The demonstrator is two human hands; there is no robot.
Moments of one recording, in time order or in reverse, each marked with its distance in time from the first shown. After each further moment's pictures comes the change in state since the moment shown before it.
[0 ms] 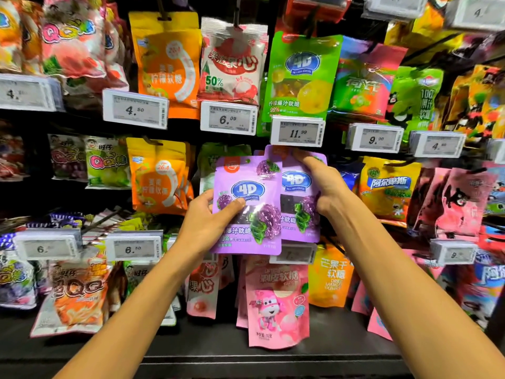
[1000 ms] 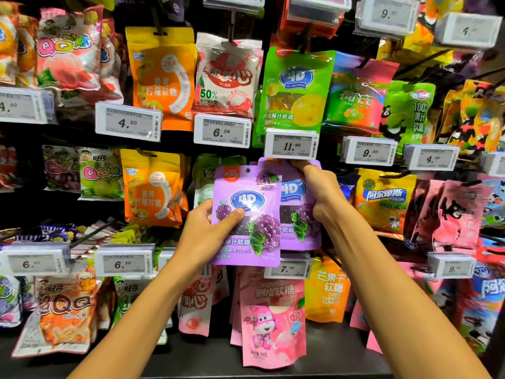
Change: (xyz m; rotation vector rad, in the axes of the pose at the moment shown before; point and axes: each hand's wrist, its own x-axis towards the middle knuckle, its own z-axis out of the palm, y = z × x) left_hand 0.006 -0.004 0.008 0.020 0.008 0.002; right_hand 0.016 -0.006 0.000 -0.135 0.074 -0.091
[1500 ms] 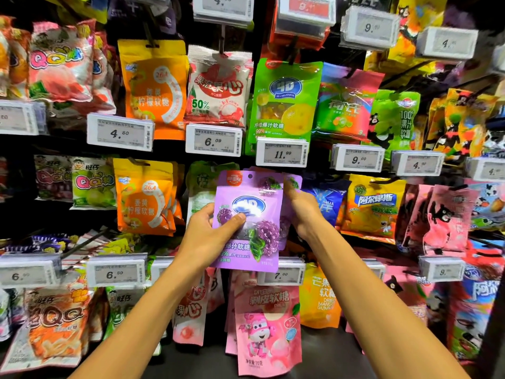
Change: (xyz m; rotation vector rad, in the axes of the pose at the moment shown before) left_hand 0.006 0.007 0.013 0.037 -0.013 0.007; right_hand 0.011 0.040 0.001 0.059 -0.076 -0.006
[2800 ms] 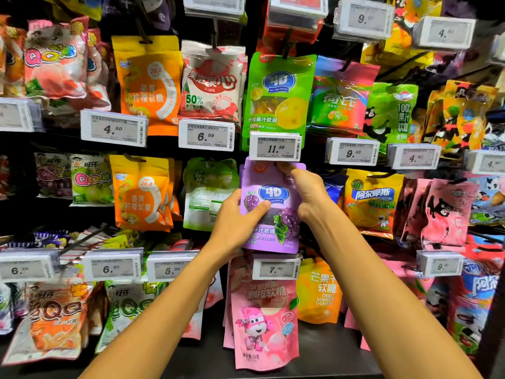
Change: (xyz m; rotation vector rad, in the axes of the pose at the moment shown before) left_hand 0.025 -0.007 0.053 0.058 -0.009 0.122; right_hand -0.012 -0.039 0.004 0.150 0.027 0.032
